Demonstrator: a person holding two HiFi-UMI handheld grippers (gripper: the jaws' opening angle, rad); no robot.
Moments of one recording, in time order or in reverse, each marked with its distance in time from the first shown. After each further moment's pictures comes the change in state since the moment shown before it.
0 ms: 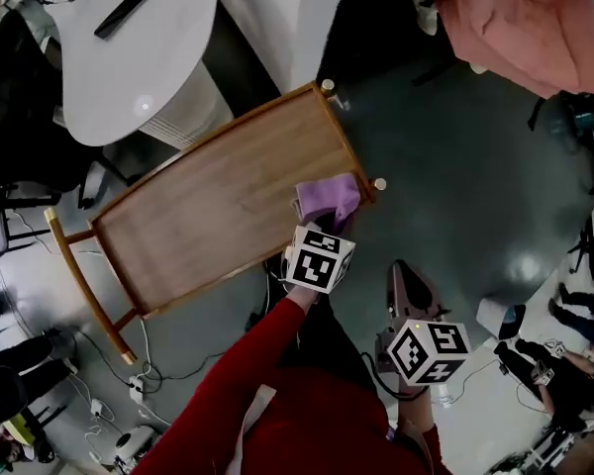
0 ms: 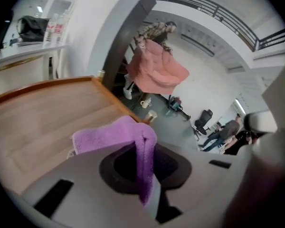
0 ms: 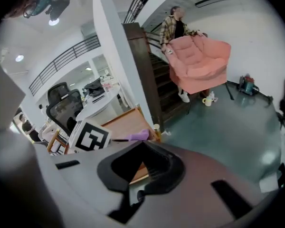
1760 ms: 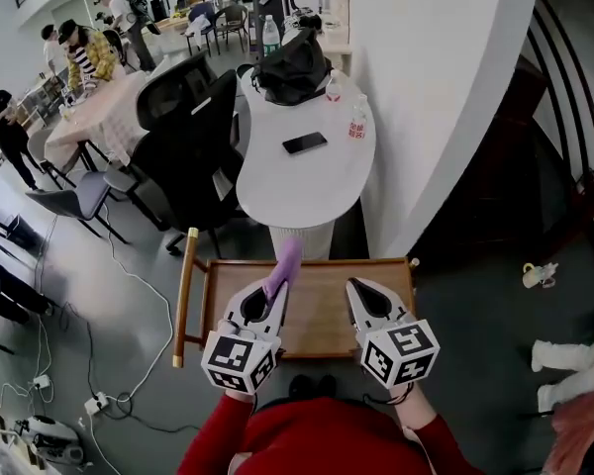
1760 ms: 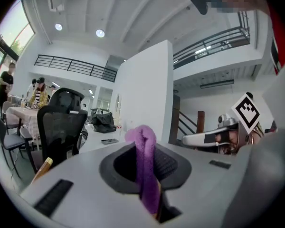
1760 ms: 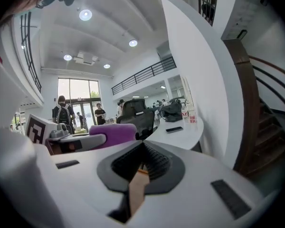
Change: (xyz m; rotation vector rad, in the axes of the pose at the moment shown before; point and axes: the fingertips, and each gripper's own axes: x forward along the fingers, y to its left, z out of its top) left arm -0.391 0.092 0.114 0.065 -0.826 0.604; right arm 0.024 0.283 0.140 -0.542 -0.270 0.765
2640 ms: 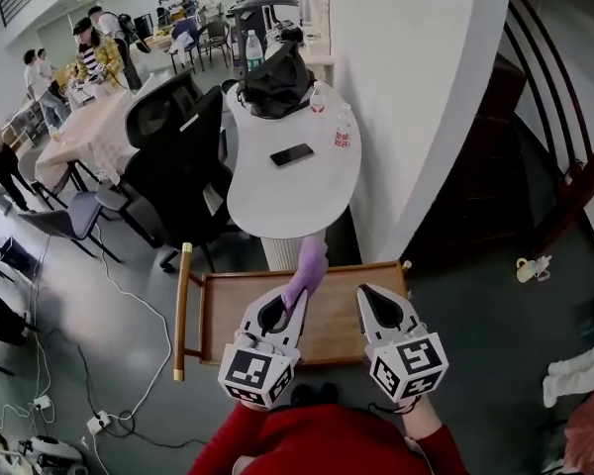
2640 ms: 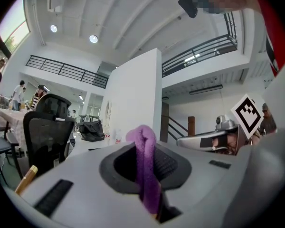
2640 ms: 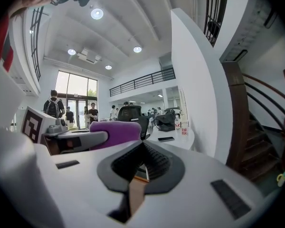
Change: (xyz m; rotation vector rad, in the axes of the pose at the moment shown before) left arm 0.007 -0.048 0.022 0.040 -0.092 -0.111; right arm -0.037 -0.006 0.018 -0.109 -0.082 -0.094
